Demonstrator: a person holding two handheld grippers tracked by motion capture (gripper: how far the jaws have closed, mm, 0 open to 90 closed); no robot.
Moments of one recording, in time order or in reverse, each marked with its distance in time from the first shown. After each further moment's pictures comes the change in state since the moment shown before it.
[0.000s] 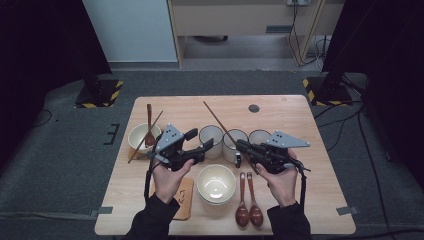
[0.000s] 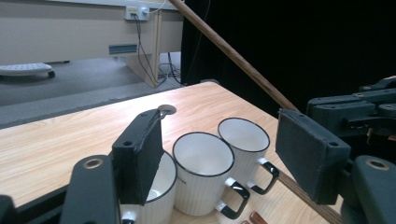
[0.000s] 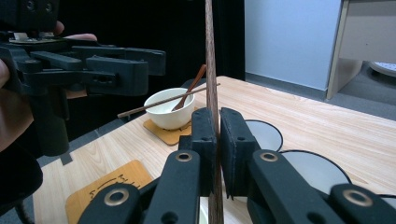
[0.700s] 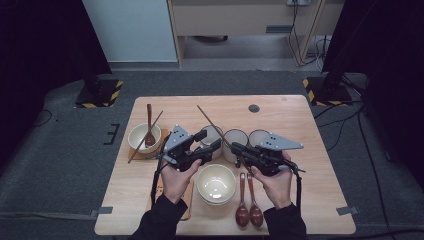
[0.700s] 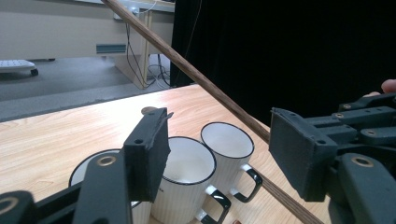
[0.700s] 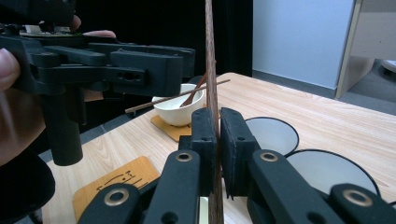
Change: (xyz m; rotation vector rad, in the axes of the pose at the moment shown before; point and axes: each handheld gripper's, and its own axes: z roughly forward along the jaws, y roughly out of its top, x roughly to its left) left arm -0.010 -0.004 0.013 -0.019 -0.032 -0.042; right arm 0.008 -0.005 0.010 0.013 0.026 -0.009
